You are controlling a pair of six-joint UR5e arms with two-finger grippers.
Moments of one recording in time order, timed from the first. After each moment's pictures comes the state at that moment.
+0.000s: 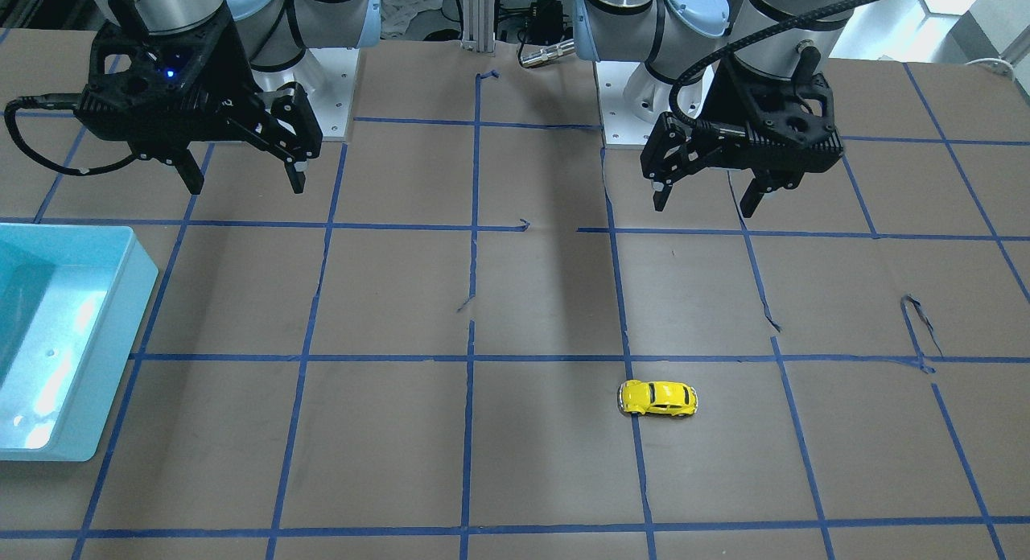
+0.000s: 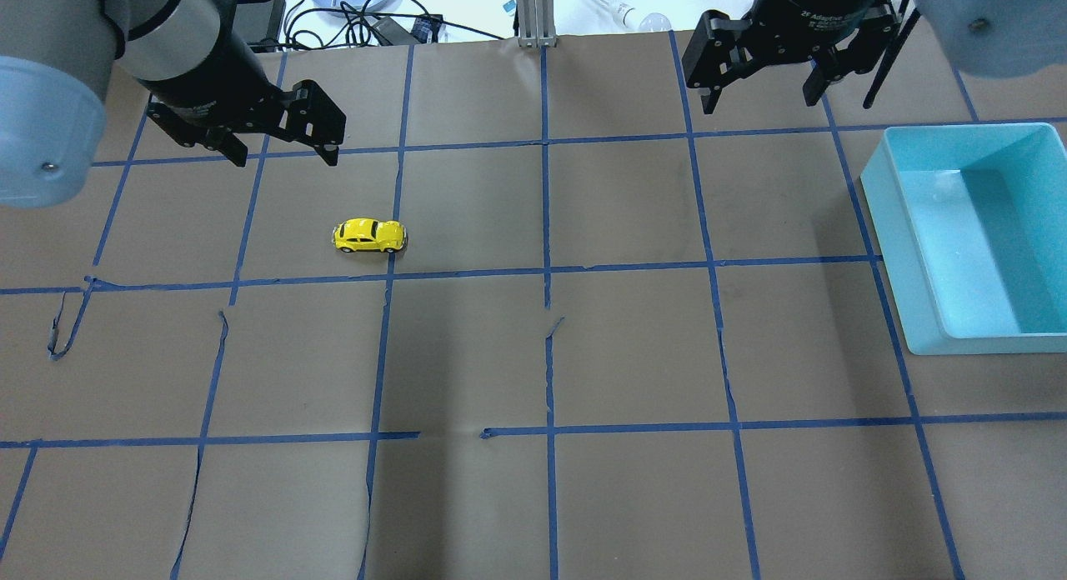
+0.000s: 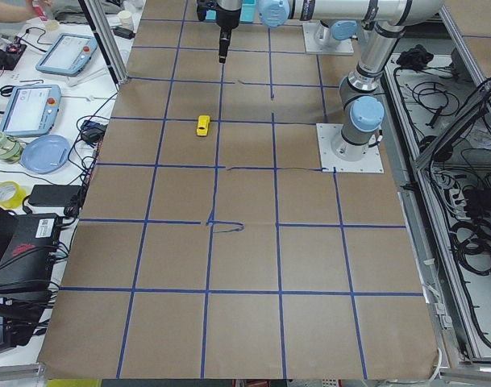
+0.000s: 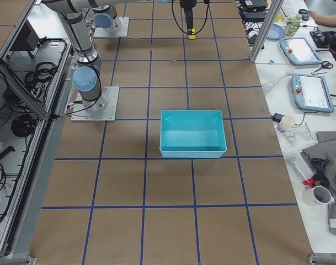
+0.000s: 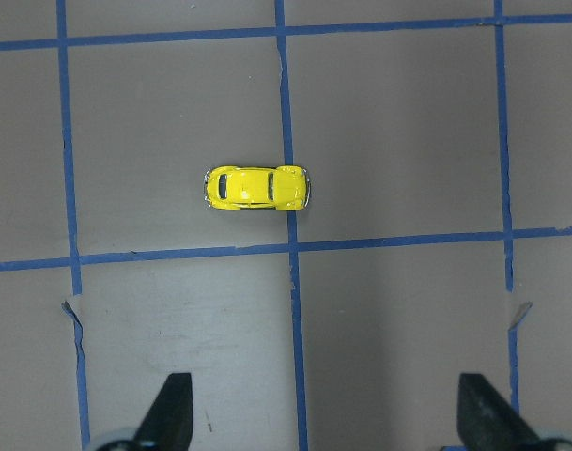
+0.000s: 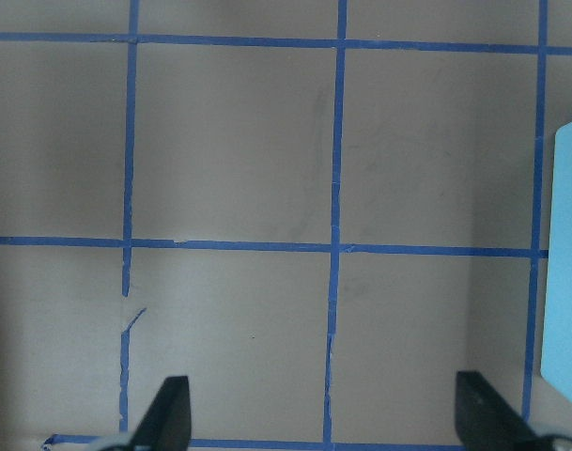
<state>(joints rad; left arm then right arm) -1.56 -1.55 -1.61 -1.41 1.55 0.05 1.64 -1.53 1.43 -1.60 -1.58 0.03</state>
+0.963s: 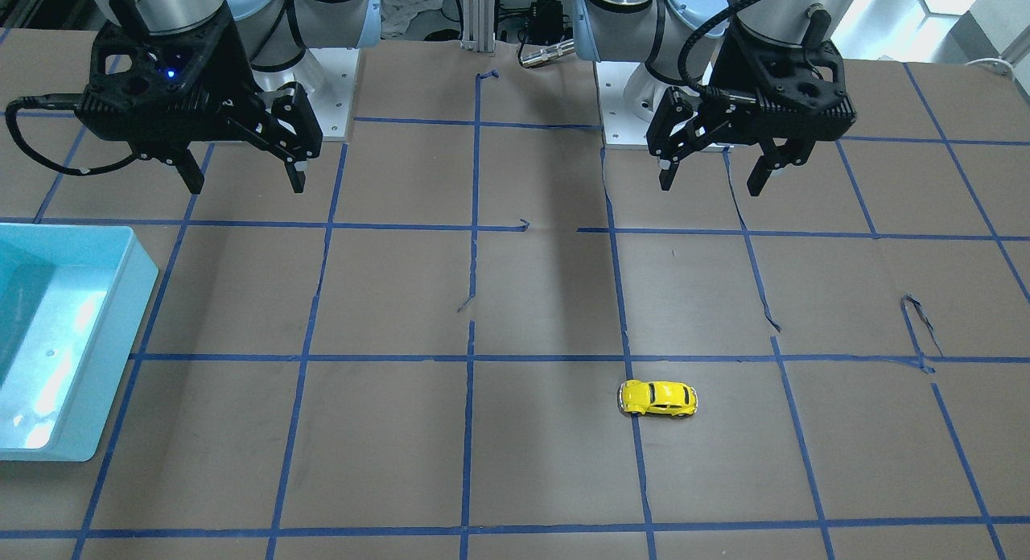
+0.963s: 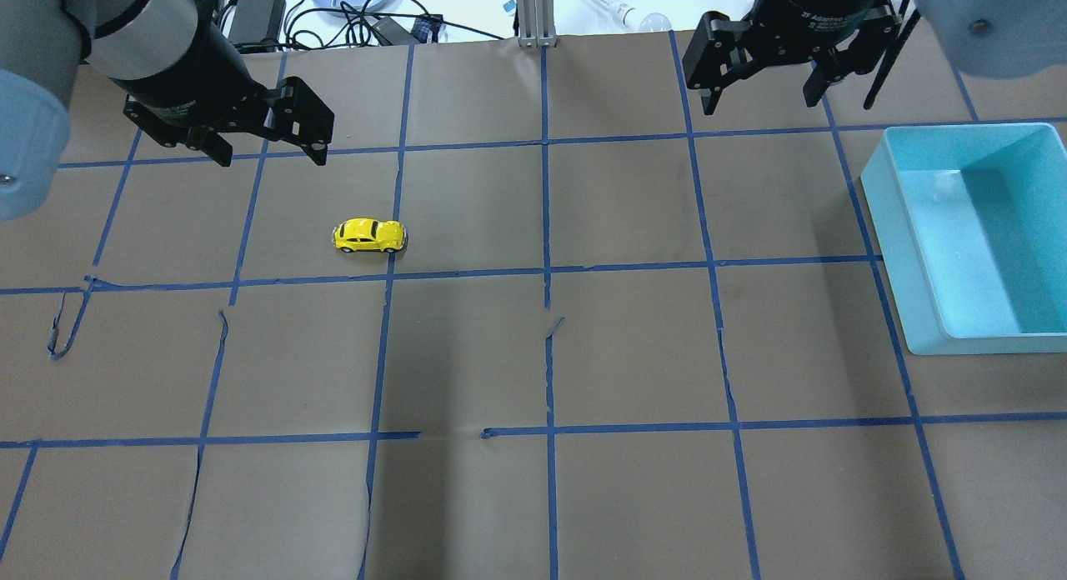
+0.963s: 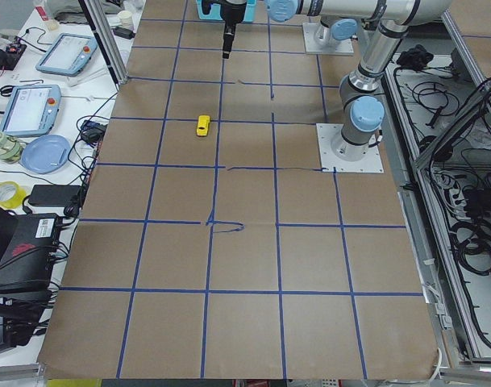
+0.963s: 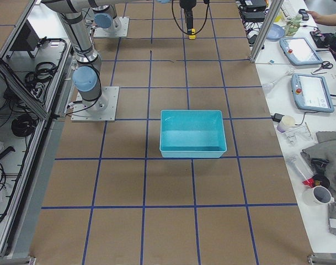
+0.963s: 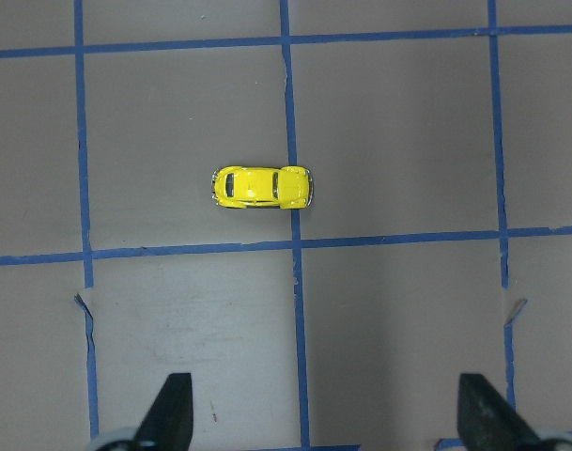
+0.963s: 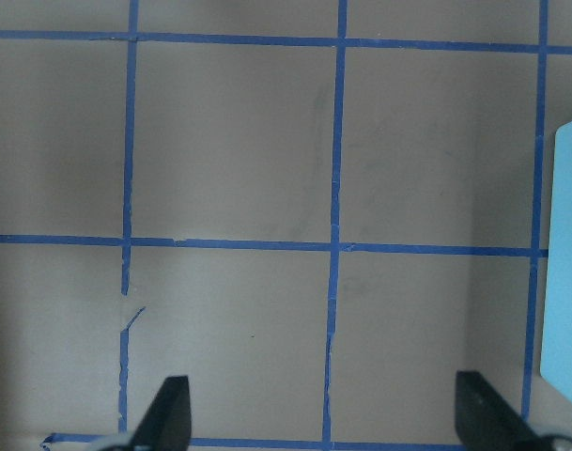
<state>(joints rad) -1.56 -1.51 -1.61 -1.45 1.56 0.05 1.64 -1.53 1.43 -1.60 -1.58 0.03</state>
